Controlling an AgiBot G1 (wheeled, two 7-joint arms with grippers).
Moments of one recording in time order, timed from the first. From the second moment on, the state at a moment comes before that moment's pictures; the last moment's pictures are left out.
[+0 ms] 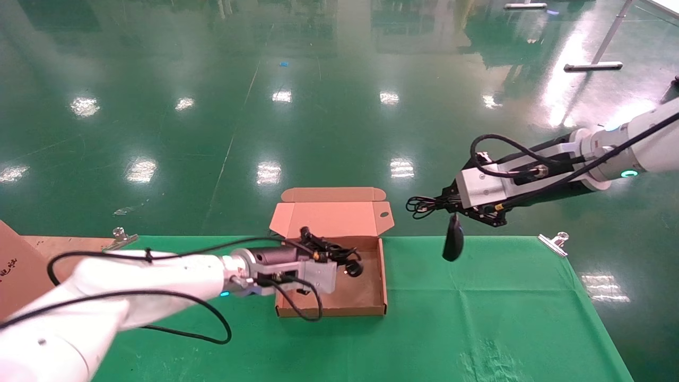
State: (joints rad) left arm -1.49 1.37 0.63 -0.25 1.43 0.83 1.01; right arm 2.00 -1.17 -0.69 0.19 -1.76 -1.33 -0.72
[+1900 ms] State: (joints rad) left arm -1.59 0.95 0.78 -0.20 0.96 1.33 1.05; right arm 1.91 -1.37 -0.77 0.36 -1.69 -1.23 -0.58
